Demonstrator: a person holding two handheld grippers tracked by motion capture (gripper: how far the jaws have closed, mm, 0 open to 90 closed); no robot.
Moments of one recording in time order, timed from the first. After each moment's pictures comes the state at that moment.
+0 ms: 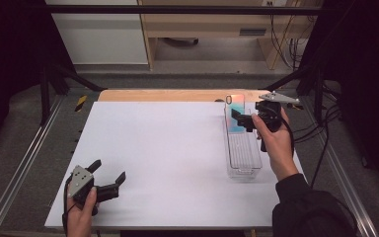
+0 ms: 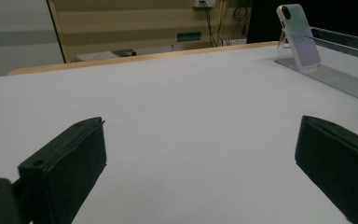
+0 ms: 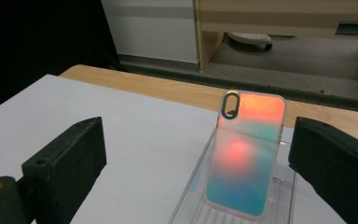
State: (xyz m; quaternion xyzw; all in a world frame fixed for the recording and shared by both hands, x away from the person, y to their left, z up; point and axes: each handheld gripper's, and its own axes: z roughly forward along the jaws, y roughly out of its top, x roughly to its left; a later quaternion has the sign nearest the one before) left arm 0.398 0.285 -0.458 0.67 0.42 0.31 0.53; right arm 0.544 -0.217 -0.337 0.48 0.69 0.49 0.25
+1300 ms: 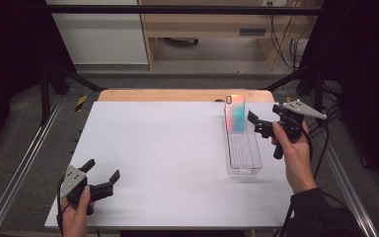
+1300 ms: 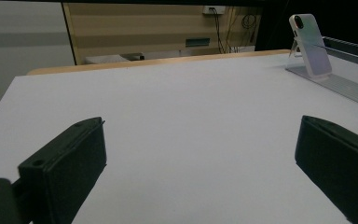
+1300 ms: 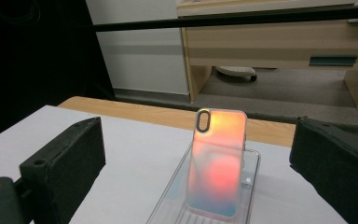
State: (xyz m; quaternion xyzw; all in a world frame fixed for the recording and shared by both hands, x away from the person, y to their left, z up) left arm 0.398 0.299 -0.457 0.66 0.43 0.32 0.53; right arm 0.506 -0.254 -0.334 0.47 0.63 0.54 0.29
